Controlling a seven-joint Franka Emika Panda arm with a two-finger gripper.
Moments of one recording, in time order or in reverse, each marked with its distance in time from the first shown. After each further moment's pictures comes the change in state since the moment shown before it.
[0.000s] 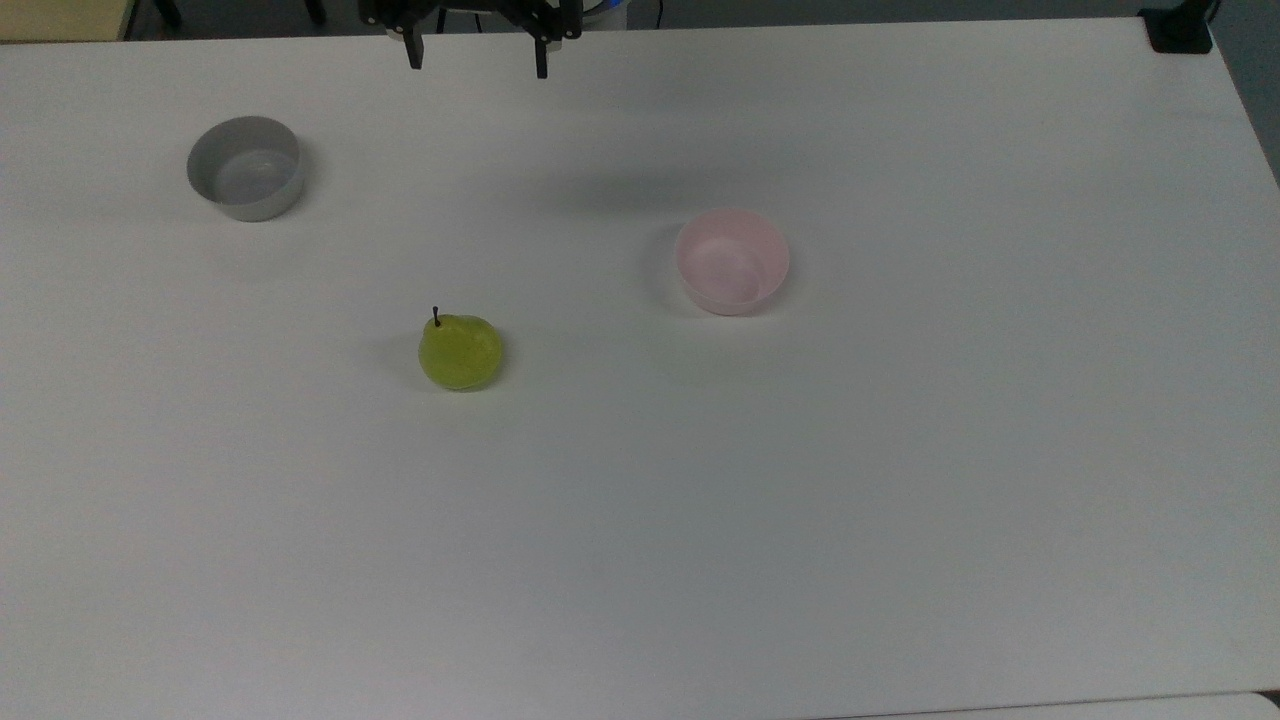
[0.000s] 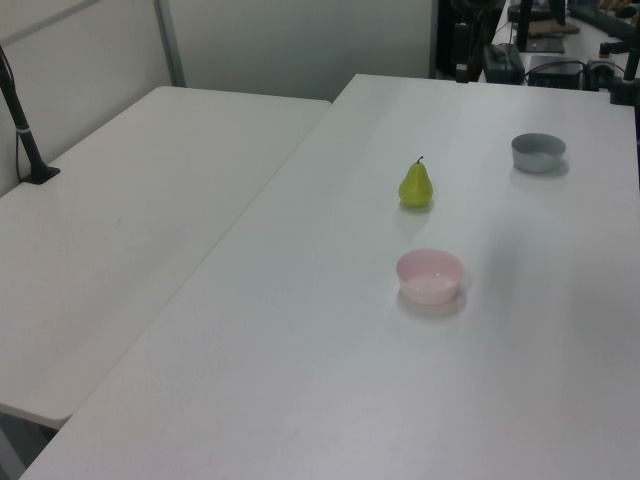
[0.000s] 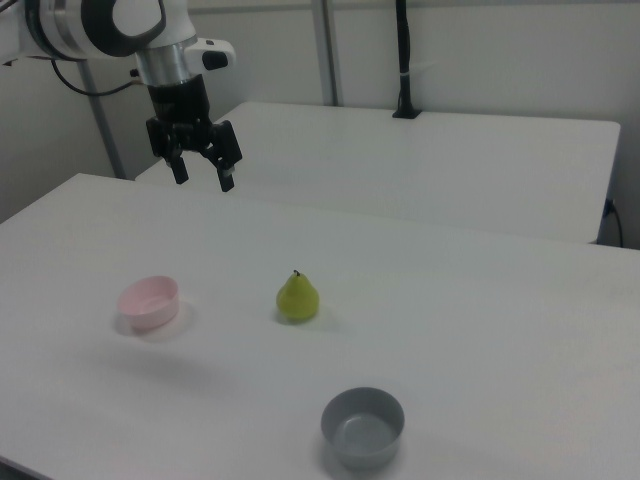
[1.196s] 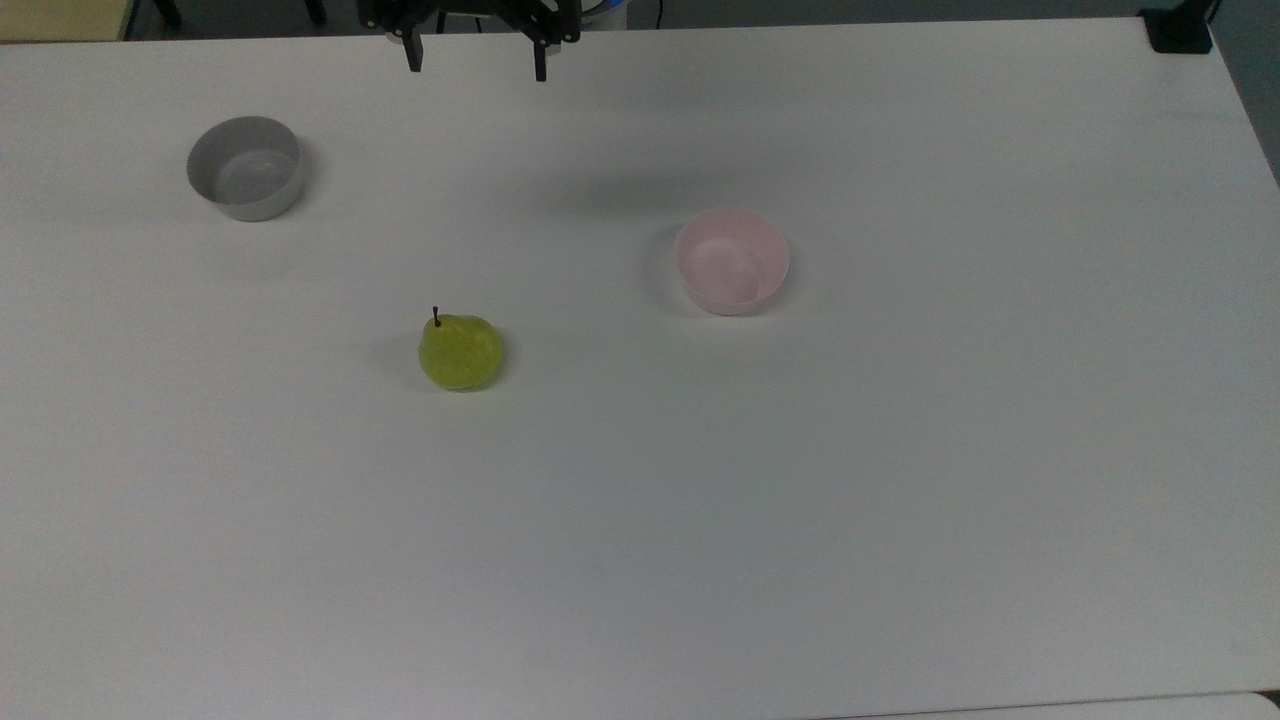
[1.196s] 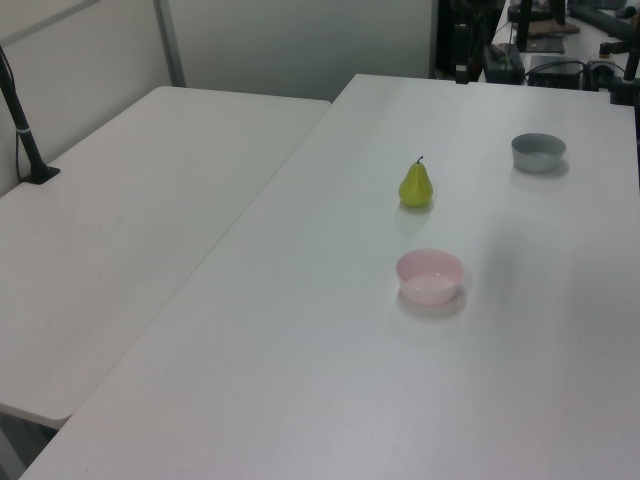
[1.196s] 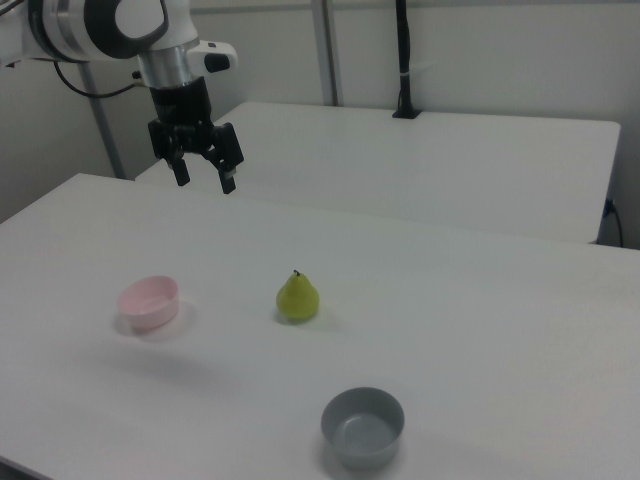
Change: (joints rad) arm -0.002 0.005 0.000 0.000 0.000 0.000 0.000
